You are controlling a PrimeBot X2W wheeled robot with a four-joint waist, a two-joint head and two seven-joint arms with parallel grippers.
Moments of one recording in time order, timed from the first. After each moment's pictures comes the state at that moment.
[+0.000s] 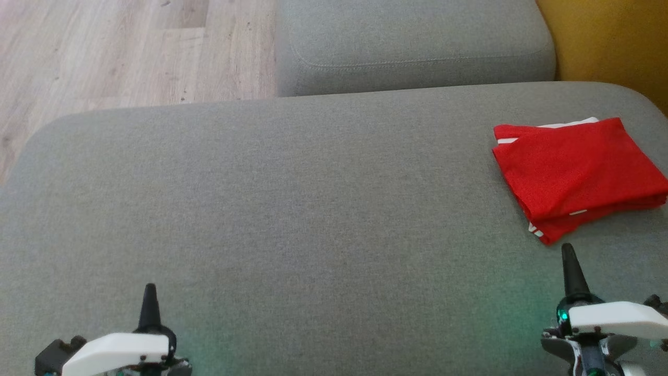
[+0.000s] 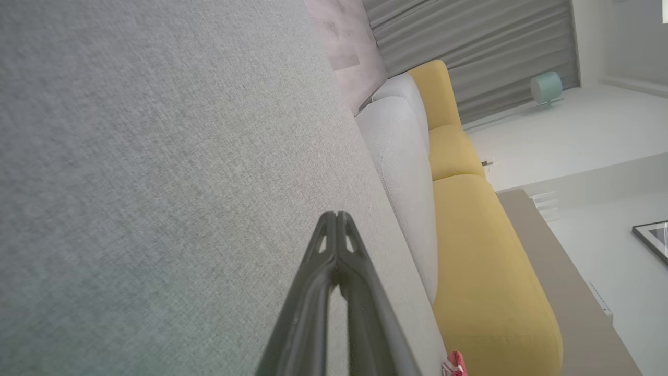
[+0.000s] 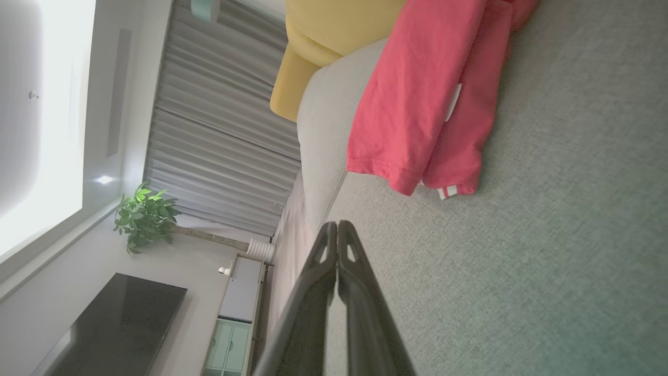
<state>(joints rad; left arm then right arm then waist) 0.02 0.13 -0.11 0.27 -1.34 -0.02 0.00 0.02 -0.05 -0.06 0.27 1.18 0.12 0.03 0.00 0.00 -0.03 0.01</state>
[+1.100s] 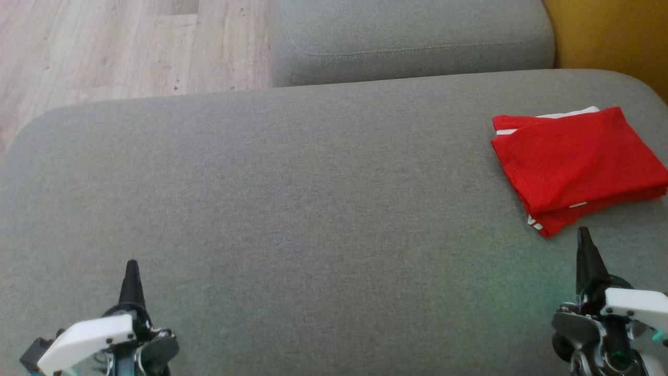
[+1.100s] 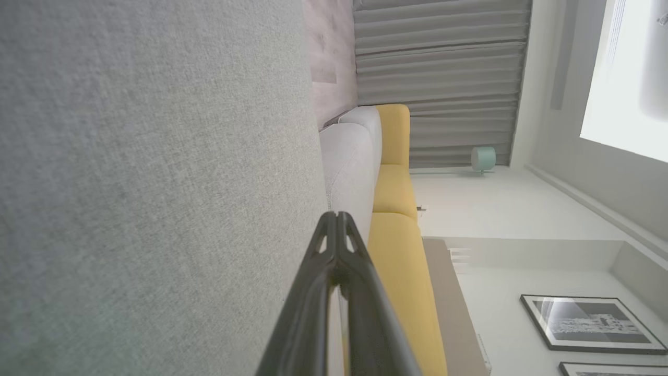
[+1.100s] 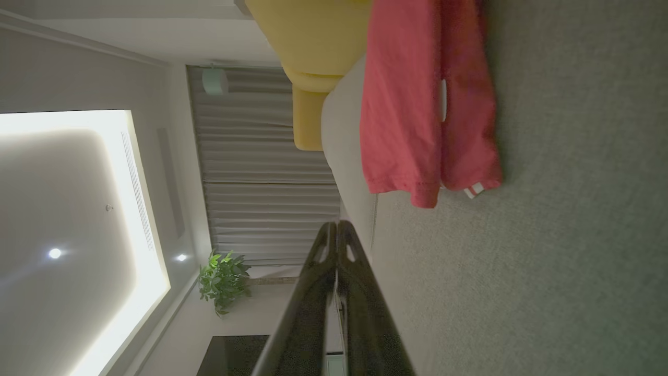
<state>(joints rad) -0.04 0.06 0.04 0.27 -1.57 -0.11 0.09 -0.03 -0.05 -0.11 0.27 1.56 0.12 0.08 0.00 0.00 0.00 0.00</state>
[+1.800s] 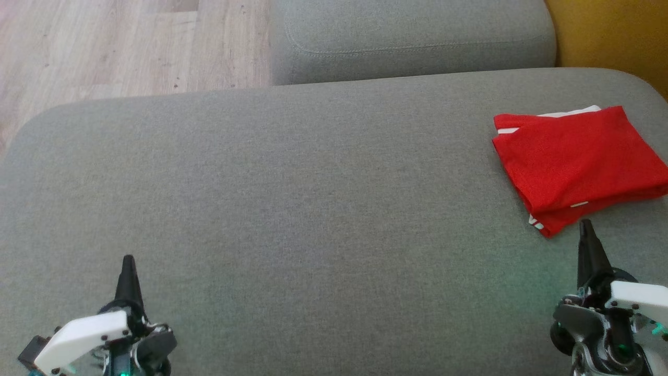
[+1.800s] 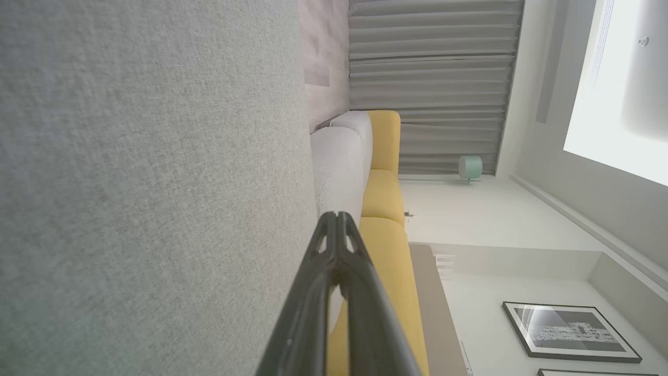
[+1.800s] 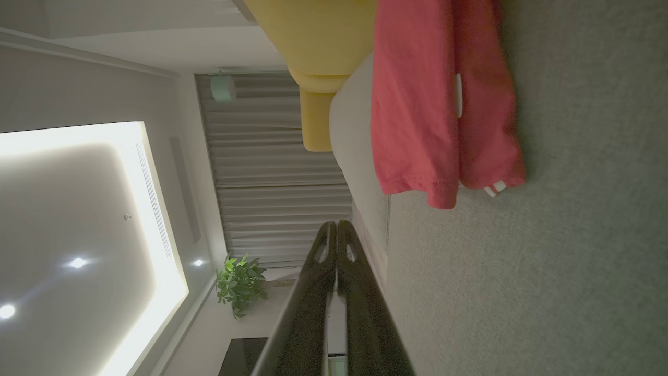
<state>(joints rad) -0.06 0.05 0.07 0.27 -1.61 -0.12 0.11 -0.06 -0.05 -0.12 0.28 1.61 0.12 0.10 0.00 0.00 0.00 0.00</state>
